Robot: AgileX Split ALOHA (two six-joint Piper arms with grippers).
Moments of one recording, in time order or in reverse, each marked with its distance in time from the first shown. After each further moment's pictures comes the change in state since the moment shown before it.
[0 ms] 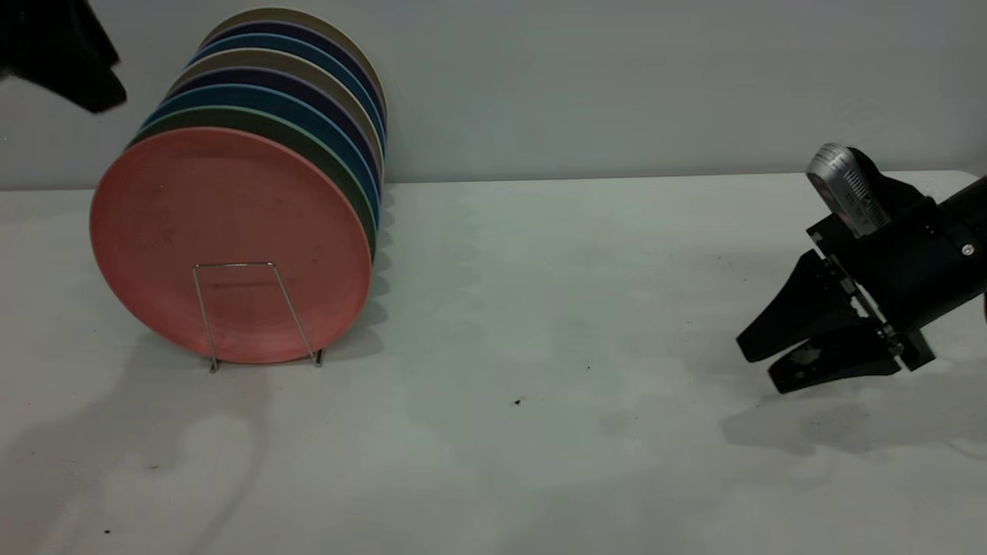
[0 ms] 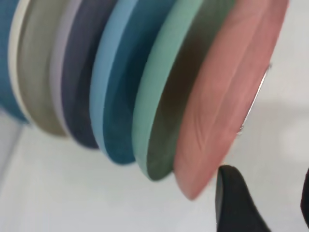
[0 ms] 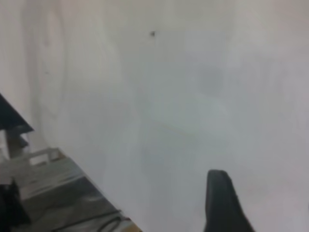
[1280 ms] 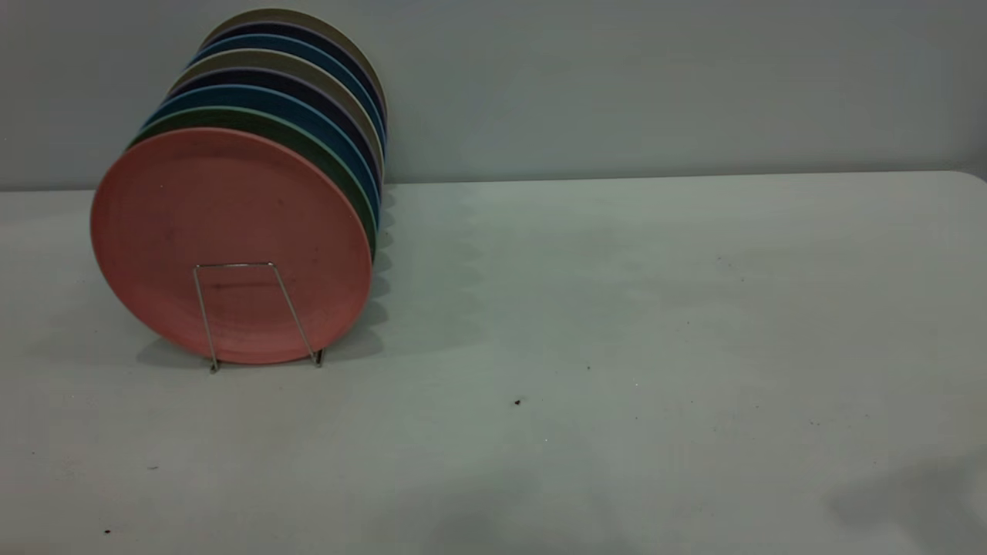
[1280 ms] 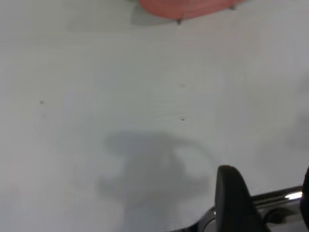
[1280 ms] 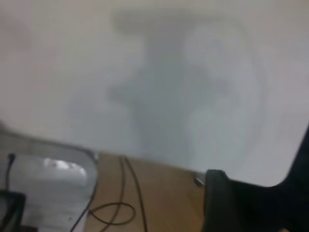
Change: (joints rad) left arm 0.000 -0.741 0.371 0.133 0.331 -0.981; right arm 0.391 -1.094 0.213 -1.188 0.226 0.999
